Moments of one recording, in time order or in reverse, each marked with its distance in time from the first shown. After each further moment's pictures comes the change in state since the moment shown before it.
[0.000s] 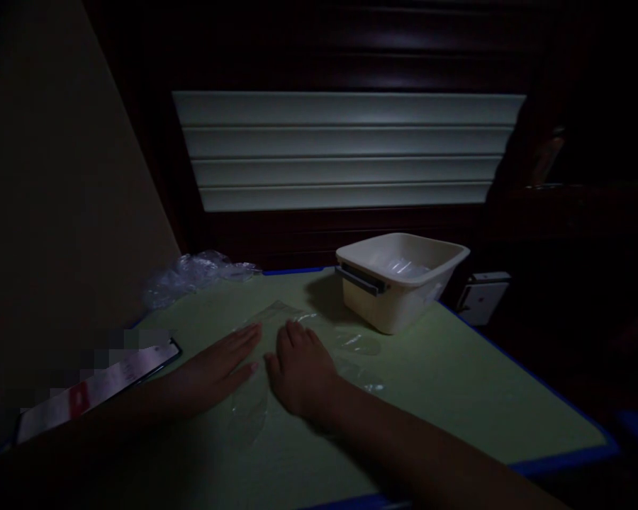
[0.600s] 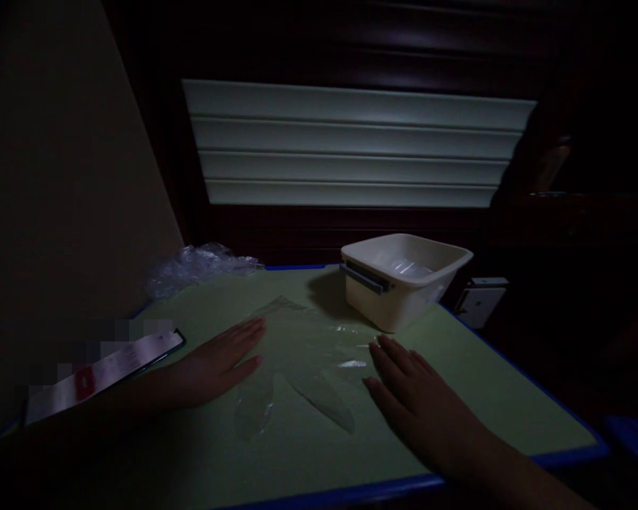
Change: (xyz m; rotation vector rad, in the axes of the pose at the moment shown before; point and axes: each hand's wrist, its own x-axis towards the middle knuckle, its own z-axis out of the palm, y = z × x) left_hand -0.002 0.005 -0.007 -0.008 -0.140 -0.035; right_hand -0.111 0.093 -0.031 -0.111 -0.089 0.206
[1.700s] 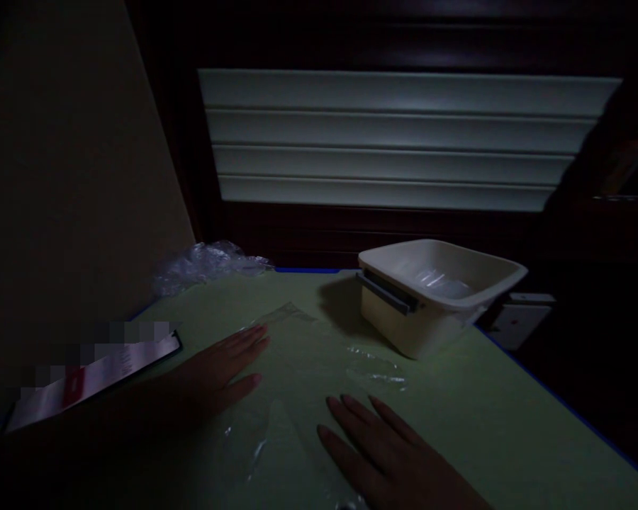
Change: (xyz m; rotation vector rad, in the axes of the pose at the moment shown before) left_hand 0.001 0.003 -0.002 -0.060 0.019 -0.031; right_hand 0.007 -0.021 -0.006 0.051 -0.045 -0.689
